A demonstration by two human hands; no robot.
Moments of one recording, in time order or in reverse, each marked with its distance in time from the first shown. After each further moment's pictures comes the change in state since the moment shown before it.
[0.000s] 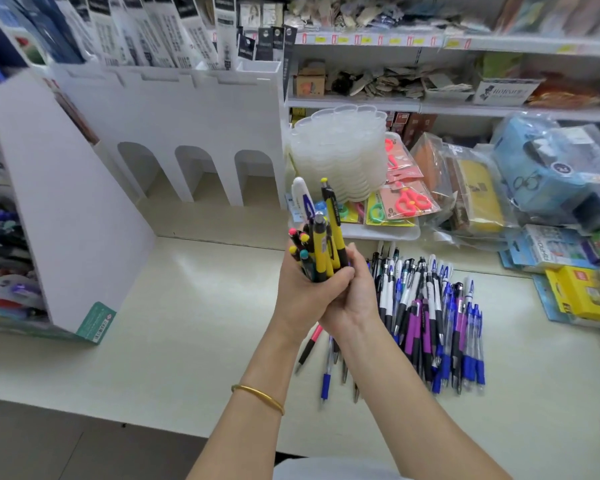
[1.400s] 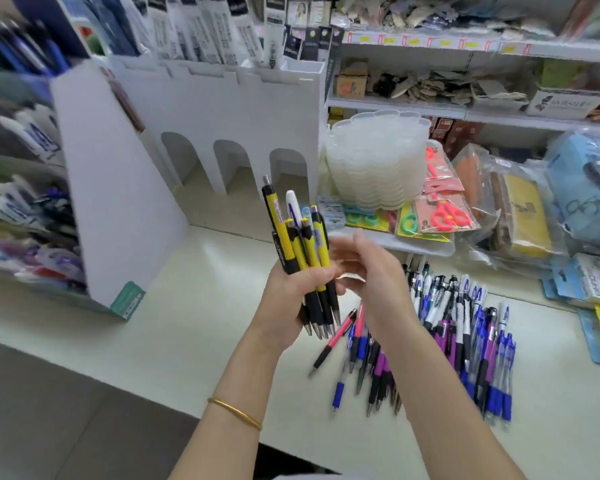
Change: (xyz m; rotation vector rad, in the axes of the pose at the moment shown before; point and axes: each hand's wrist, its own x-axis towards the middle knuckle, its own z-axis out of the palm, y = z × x) left_hand 0.003 0.021 -0.039 -0.155 -0.093 -0.175; right_hand -0.014 -0.025 0.023 -1.013 -0.099 -0.331
